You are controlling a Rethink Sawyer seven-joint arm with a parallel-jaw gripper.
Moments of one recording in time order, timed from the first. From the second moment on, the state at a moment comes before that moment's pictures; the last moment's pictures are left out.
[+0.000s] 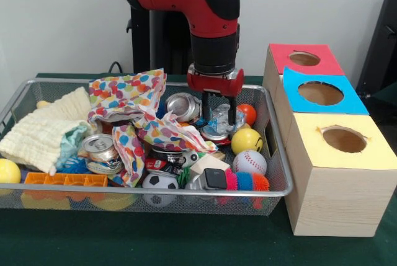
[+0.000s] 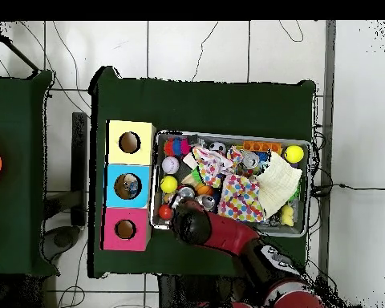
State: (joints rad) arm -0.39 -0.52 0.13 2.01 -0.01 0.04 1.88
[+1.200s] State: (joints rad) arm -0.60 -0.46 0.30 2.00 -0.17 0.07 1.88
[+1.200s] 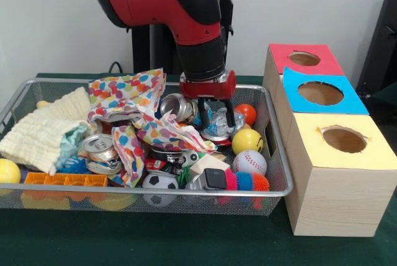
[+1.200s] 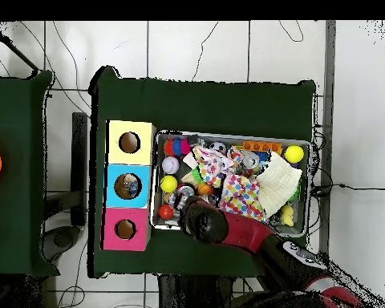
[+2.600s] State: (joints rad) arm -0.75 -0.26 0.52 1.88 -0.26 0.18 1.88
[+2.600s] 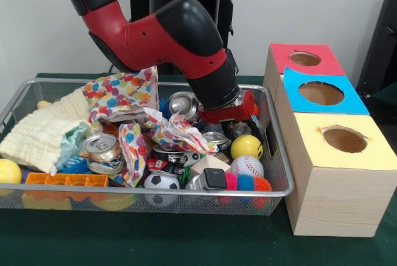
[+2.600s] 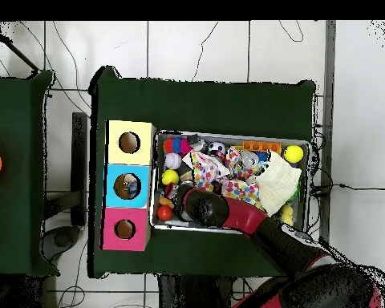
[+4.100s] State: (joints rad) arm -0.74 -0.24 0.53 1.85 -0.32 0.18 1.88
